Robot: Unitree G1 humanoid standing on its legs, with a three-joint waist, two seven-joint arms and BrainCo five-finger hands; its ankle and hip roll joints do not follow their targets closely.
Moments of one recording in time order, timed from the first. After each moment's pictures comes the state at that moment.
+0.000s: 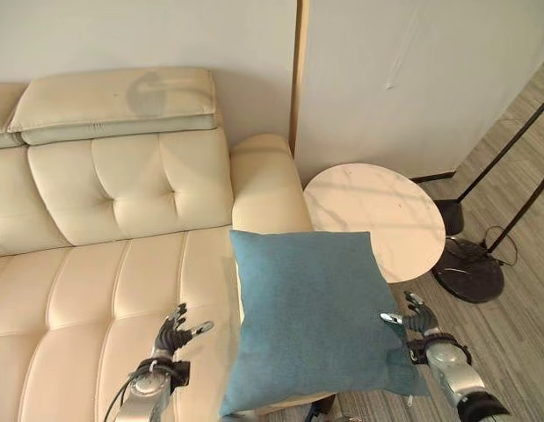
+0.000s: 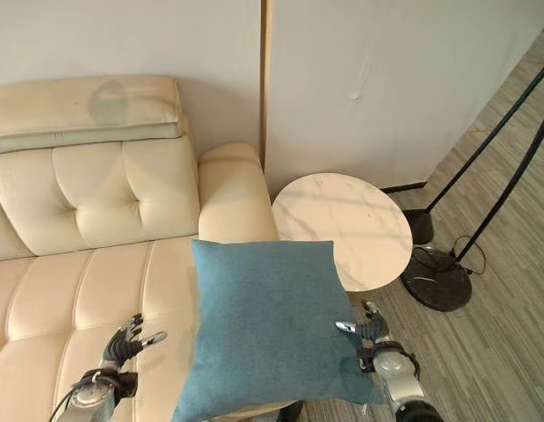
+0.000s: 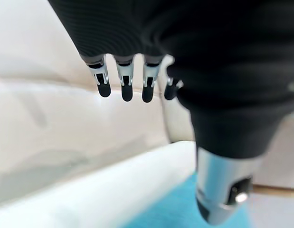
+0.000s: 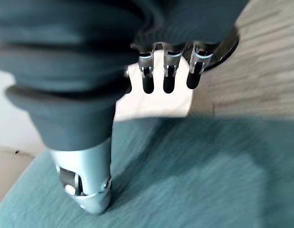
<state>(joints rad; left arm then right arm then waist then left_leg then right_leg) 0.08 0.34 -0.15 0.51 -0.31 -0.08 0.12 -0.17 -0.33 0.19 0.81 0.14 -0.03 -0.15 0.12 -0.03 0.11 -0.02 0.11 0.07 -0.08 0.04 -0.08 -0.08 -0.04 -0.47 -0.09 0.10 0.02</state>
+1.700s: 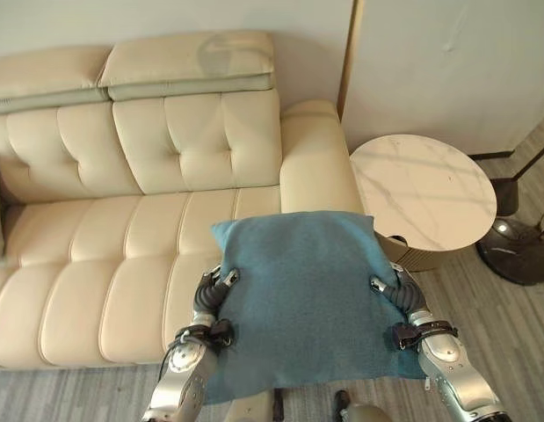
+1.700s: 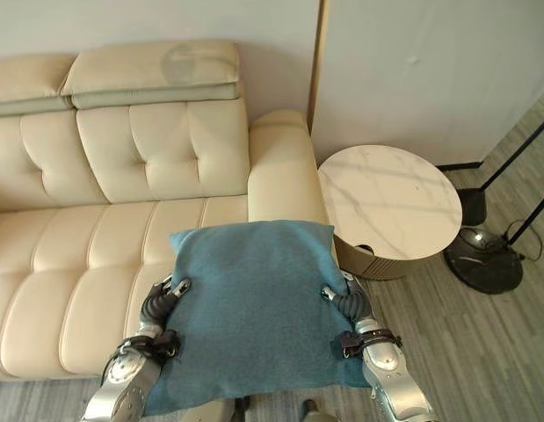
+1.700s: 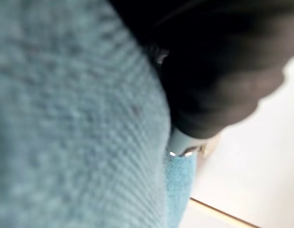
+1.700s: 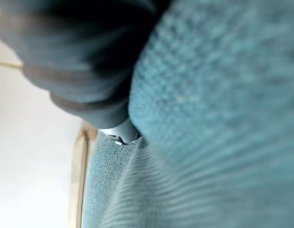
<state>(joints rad) 0.06 0.28 -0.24 0.12 -0.53 -0.13 0.17 0.09 -0.36 0.16 0.08 0.26 -0.06 -0.09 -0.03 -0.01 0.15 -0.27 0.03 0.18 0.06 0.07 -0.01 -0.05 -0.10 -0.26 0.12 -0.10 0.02</state>
